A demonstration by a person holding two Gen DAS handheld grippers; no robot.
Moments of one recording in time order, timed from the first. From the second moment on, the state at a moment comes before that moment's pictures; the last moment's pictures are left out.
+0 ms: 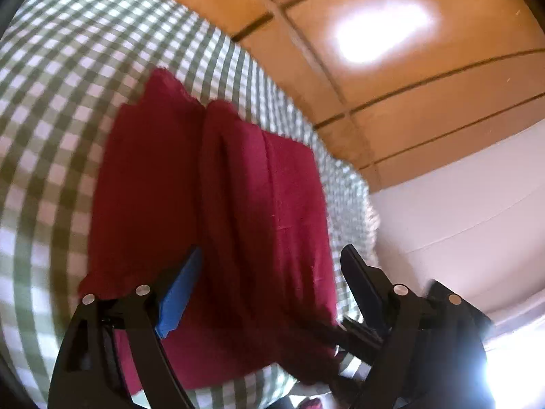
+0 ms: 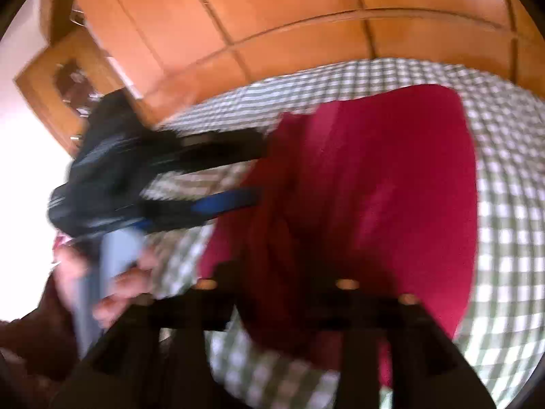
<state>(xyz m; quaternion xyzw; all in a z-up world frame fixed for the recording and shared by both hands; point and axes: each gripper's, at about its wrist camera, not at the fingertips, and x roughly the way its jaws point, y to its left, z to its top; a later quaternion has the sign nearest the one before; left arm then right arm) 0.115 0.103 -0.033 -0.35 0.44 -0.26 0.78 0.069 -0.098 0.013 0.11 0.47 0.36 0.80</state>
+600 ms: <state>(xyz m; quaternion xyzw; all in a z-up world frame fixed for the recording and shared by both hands) 0.118 0.057 0.006 -0.20 0.42 -0.22 0.86 0.047 -0.192 -0.007 0.17 0.46 0.26 0.83</state>
